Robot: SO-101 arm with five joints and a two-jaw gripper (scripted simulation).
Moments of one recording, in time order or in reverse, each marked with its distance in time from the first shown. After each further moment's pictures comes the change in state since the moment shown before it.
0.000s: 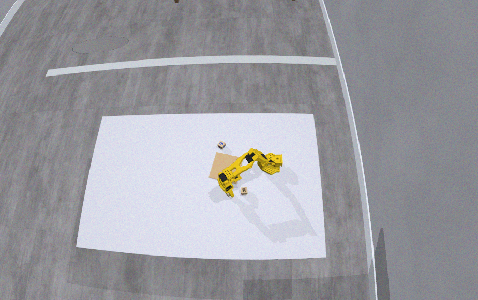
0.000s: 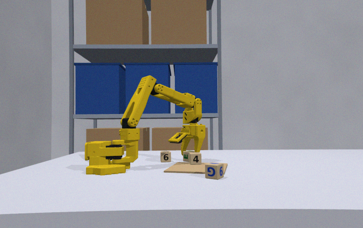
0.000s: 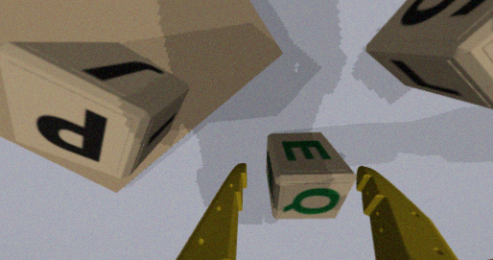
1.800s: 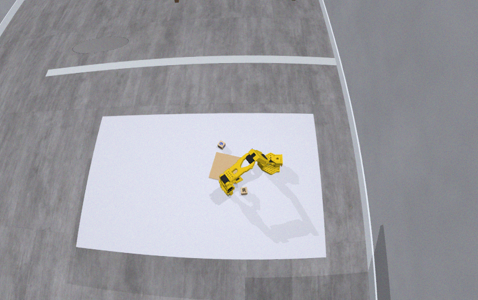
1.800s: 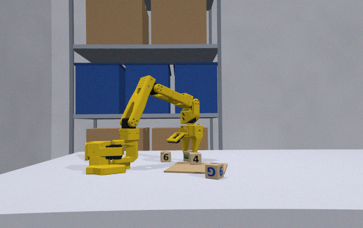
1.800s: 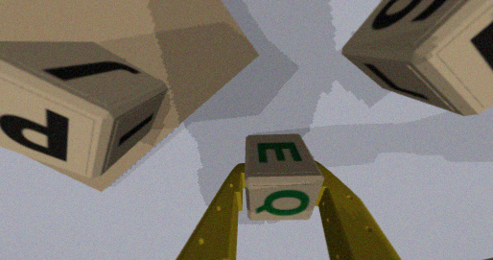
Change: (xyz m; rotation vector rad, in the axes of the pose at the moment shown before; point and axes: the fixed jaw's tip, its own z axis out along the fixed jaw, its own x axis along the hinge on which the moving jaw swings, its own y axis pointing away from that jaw) arm 0.000 -0.010 0.000 -0.001 -0.001 -0.013
